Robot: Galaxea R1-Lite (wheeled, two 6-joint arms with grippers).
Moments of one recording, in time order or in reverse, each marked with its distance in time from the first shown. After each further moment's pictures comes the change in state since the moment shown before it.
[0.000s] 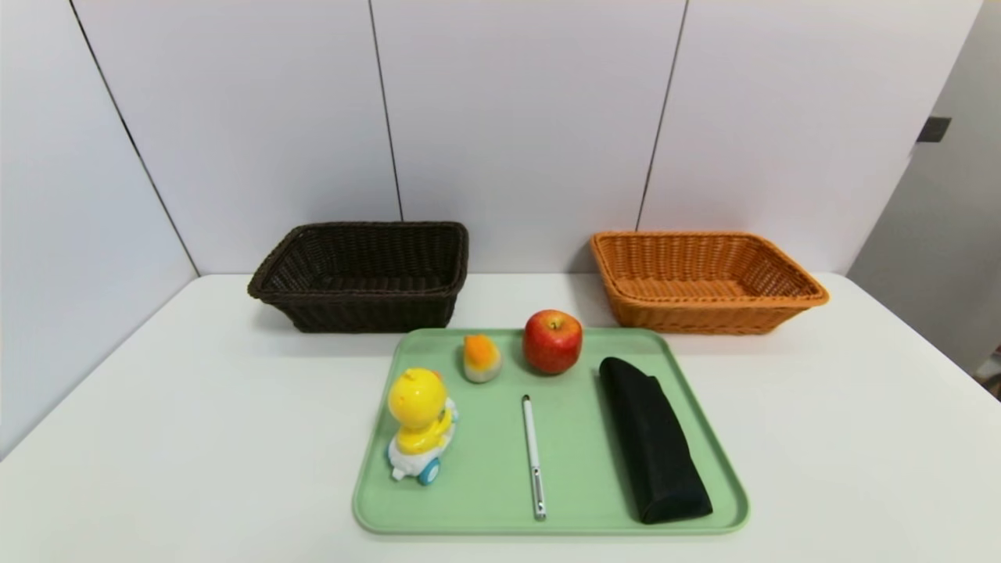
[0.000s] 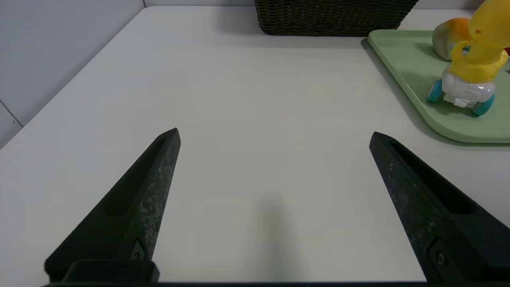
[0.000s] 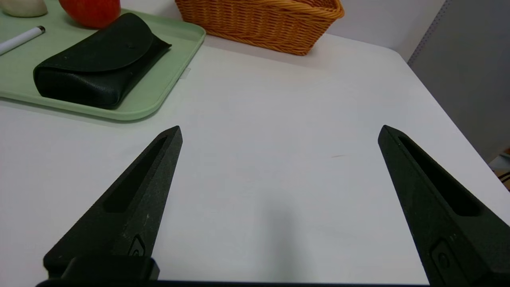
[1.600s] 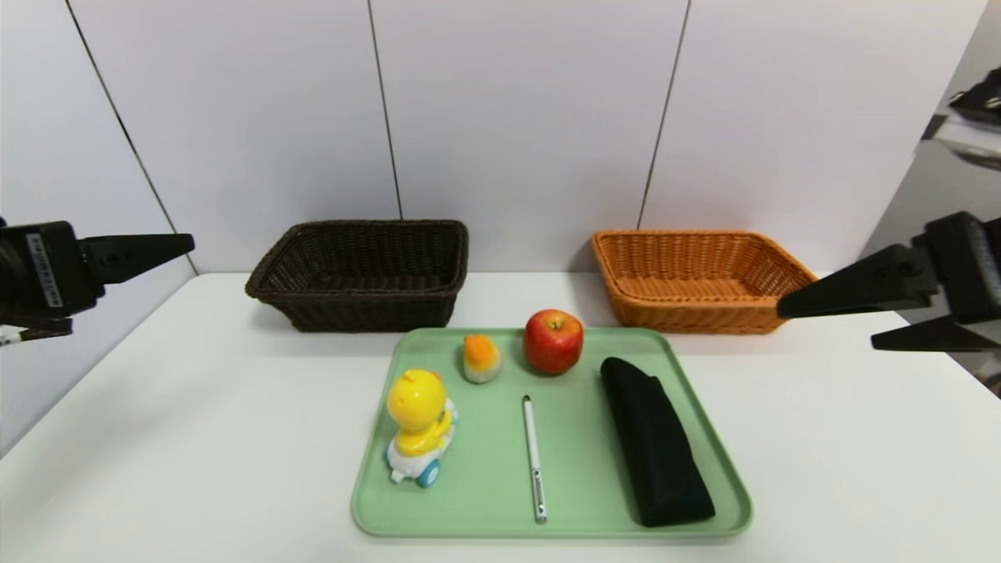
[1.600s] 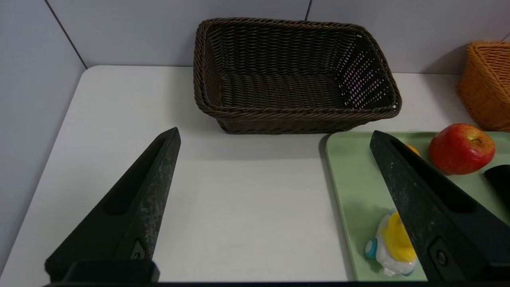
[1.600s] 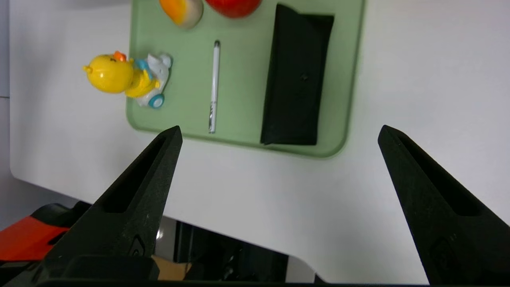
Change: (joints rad) left arm -0.061 1.114 -0.919 0.014 -0.054 -0.070; right arm 0.471 1.369 -1.510 0.919 0.011 0.704
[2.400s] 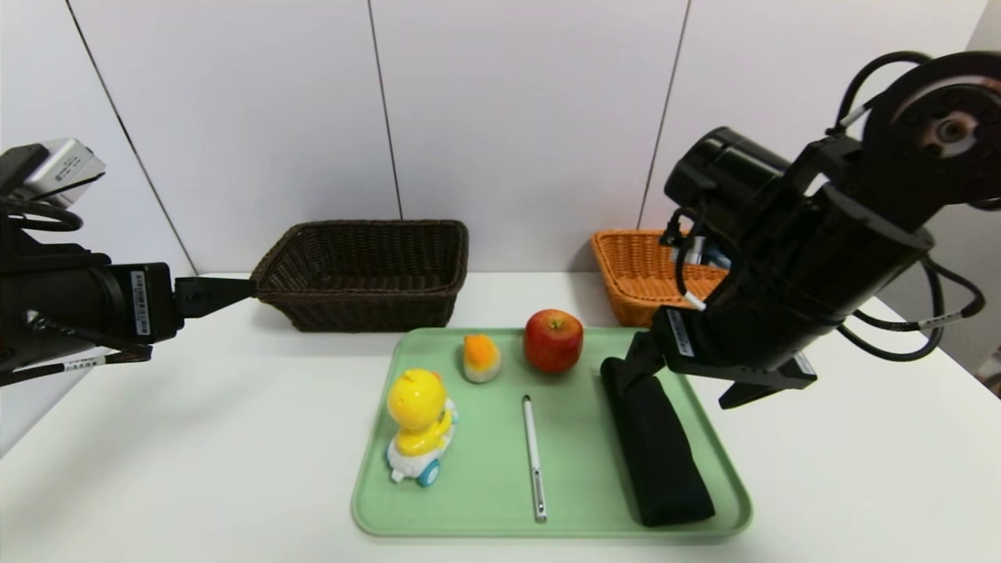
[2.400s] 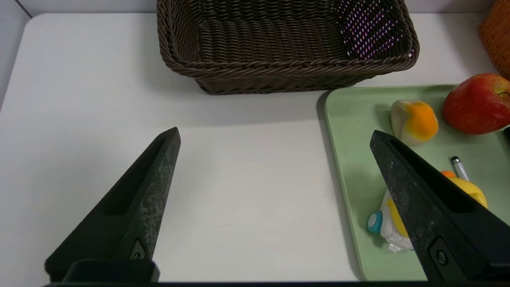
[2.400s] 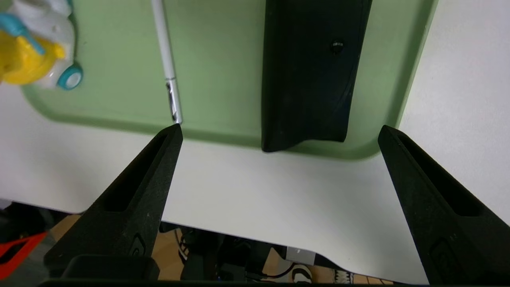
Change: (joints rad) left arm -0.070 0.117 0.009 0.048 0.018 -0.019; right arm 0.115 0.493 -0.237 0.188 -0.031 0.066
